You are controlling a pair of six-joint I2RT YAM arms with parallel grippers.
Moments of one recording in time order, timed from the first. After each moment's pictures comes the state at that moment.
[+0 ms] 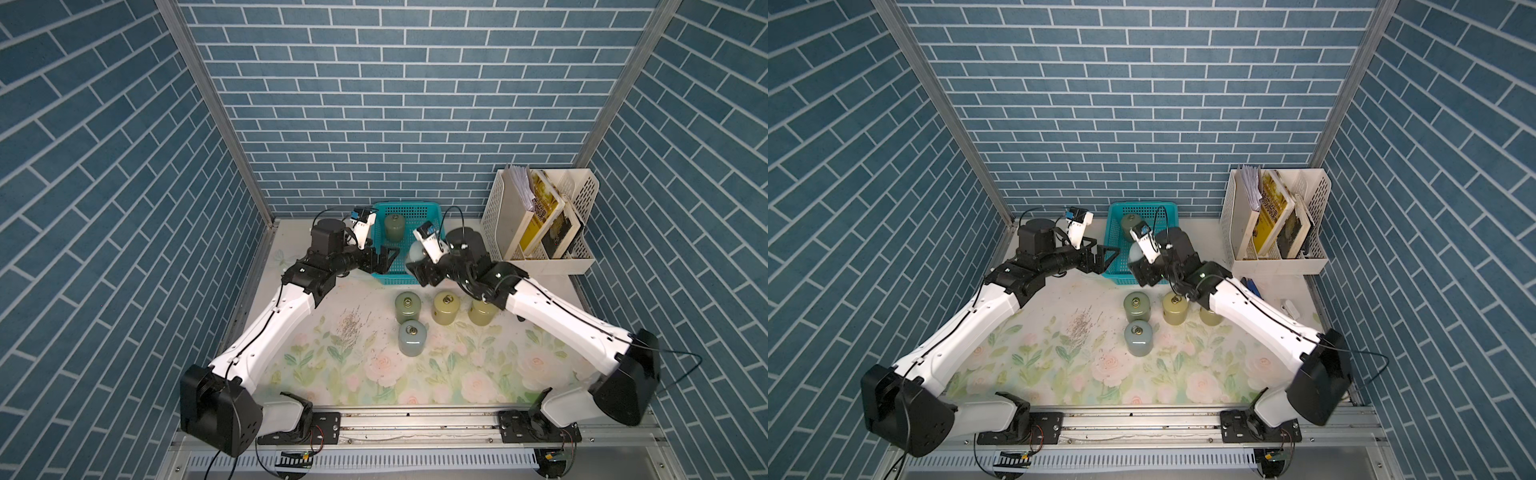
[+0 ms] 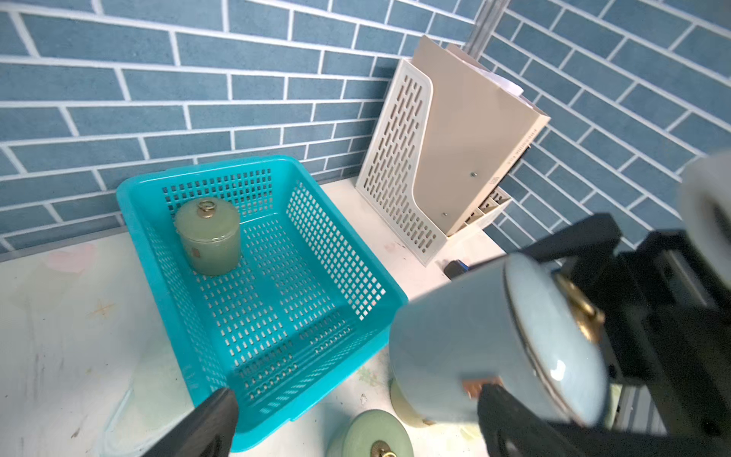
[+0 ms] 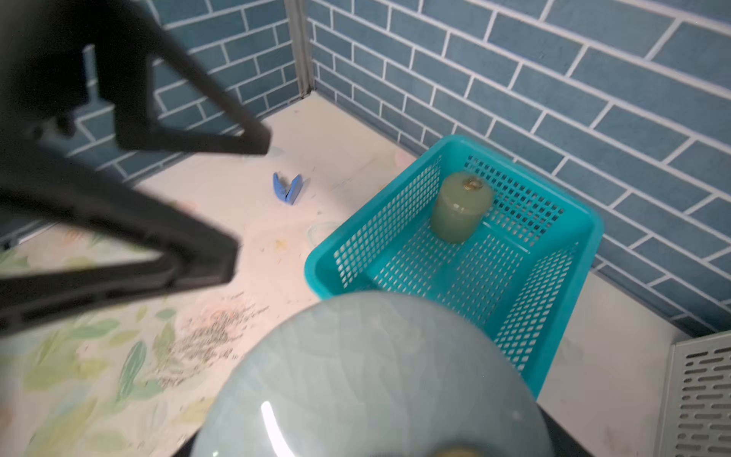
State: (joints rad) left arm -0.42 1.29 1.15 -0.28 0.40 -0.15; right arm 0.85 1.38 1.23 -0.38 0.03 -0.08
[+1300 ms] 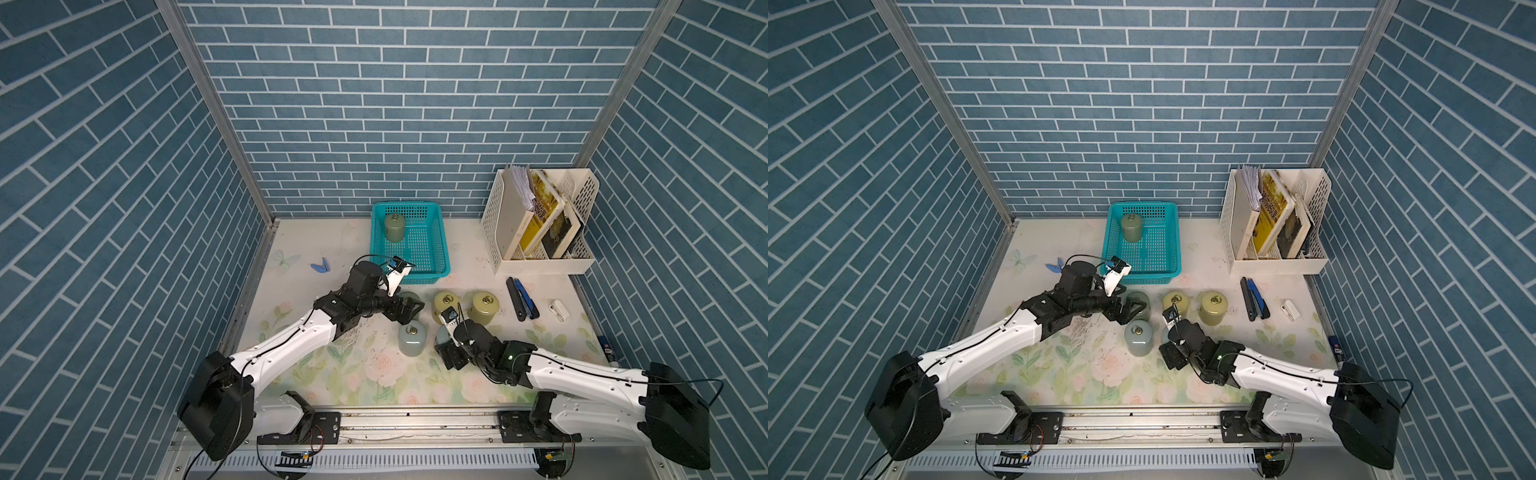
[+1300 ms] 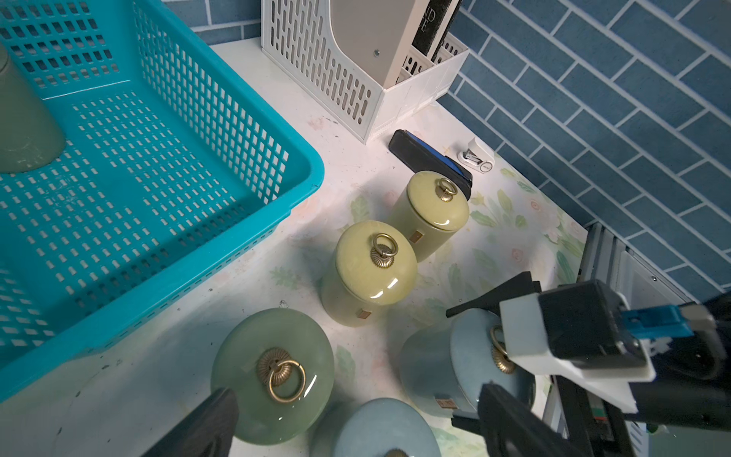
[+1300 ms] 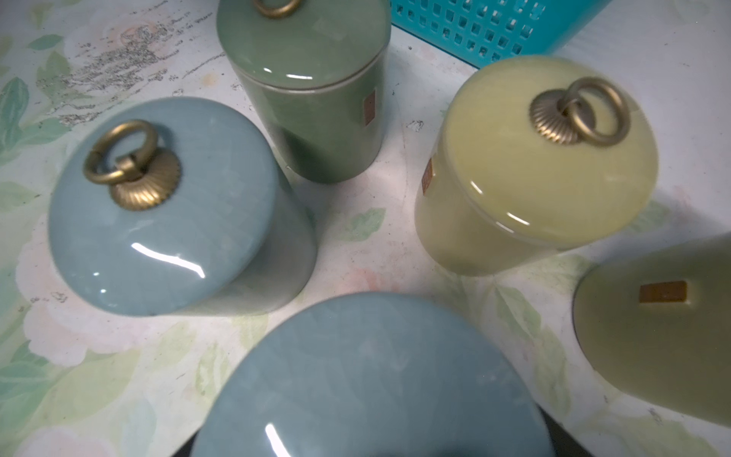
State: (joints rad) left arm -0.66 1.30 0.87 -0.16 0.34 -0.15; right arm 1.06 1.13 0.51 -0.23 0.25 0.29
